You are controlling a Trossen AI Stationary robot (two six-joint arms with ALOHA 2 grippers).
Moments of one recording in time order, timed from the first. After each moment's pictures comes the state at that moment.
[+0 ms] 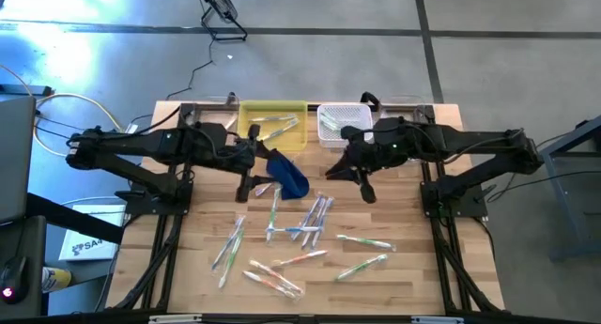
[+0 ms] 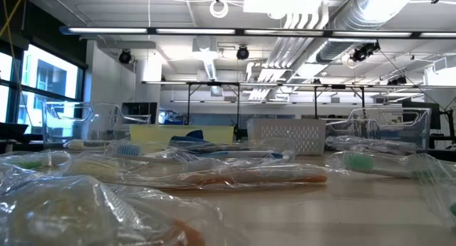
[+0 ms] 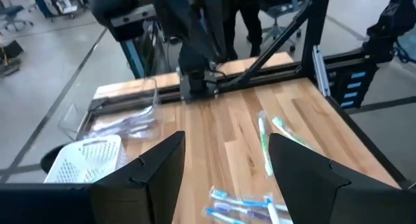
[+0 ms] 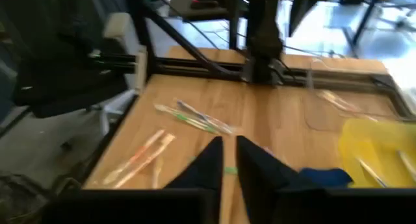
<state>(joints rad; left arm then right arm) -0.08 1.13 1.25 -0.38 -0.03 0.15 0.02 1.28 1.34 -0.47 -0.20 -0.02</state>
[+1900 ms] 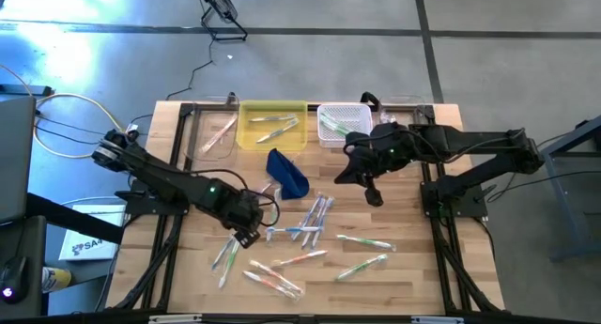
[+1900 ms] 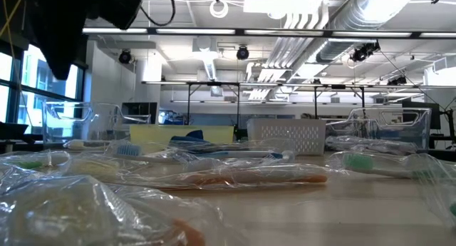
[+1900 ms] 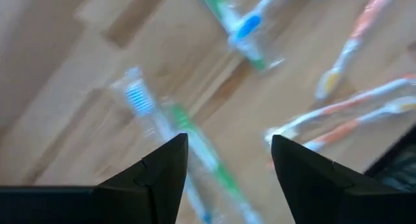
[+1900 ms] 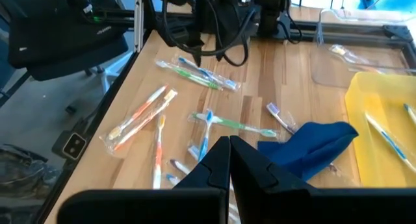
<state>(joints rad) -0.39 1.44 1.13 -0.98 0.02 -1.14 0.03 1.27 1.34 -0.64 -0.18 -0.03</state>
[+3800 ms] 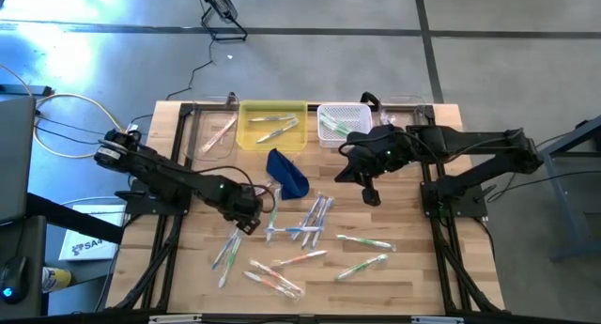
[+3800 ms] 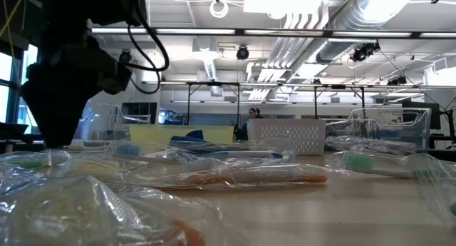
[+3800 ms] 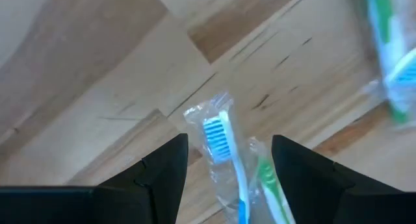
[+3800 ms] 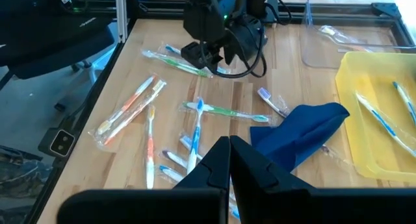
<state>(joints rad) -0.26 1.46 0.83 -0.75 0.03 -1.17 0.03 1.29 1.34 -0.68 -0.13 0.01</state>
